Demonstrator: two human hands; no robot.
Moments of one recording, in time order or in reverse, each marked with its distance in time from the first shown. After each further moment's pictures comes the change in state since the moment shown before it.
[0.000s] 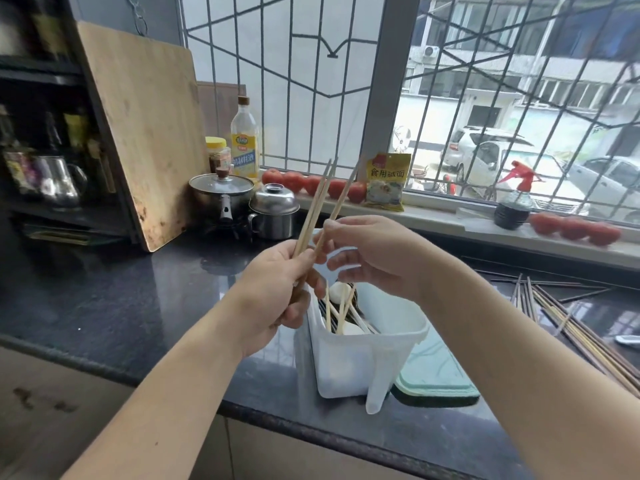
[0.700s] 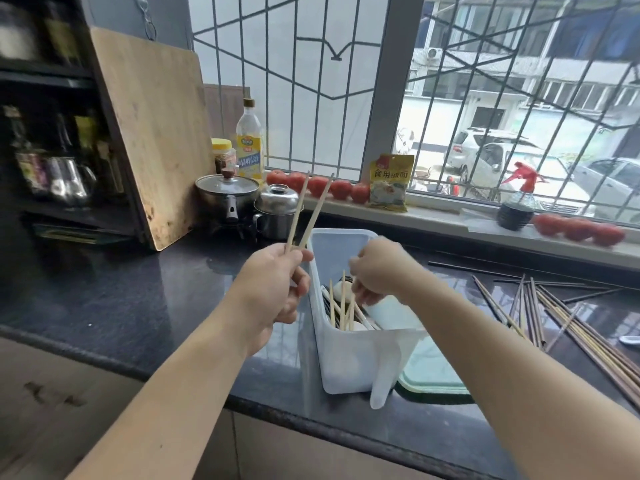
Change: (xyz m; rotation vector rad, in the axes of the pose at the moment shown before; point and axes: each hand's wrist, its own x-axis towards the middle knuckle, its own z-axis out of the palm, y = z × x) left_hand -0.002 -0.006 -0.007 0.047 0.185 0.010; right_hand 0.023 0.034 -0.003 -0.584 0.299 0.219
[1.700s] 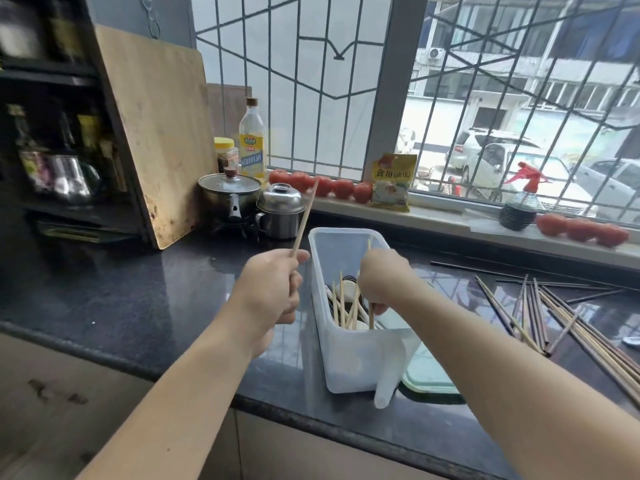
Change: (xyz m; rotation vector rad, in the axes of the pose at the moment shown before) left_hand 0.002 -0.009 -0.001 -0.048 0.086 -0.001; right_hand 0.012 0.005 0.016 -0.579 0.026 0.010
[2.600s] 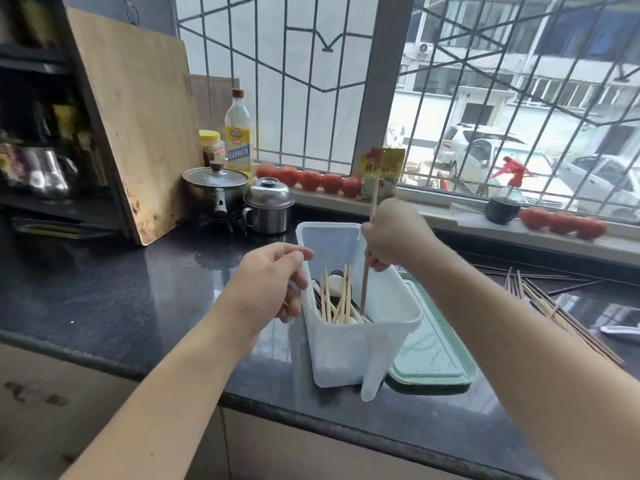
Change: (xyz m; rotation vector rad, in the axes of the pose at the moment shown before) left_hand -0.009 0.003 0.007 0.132 -0.086 0.068; right_hand -0.012 0.015 -0.049 0.413 0.235 -0.004
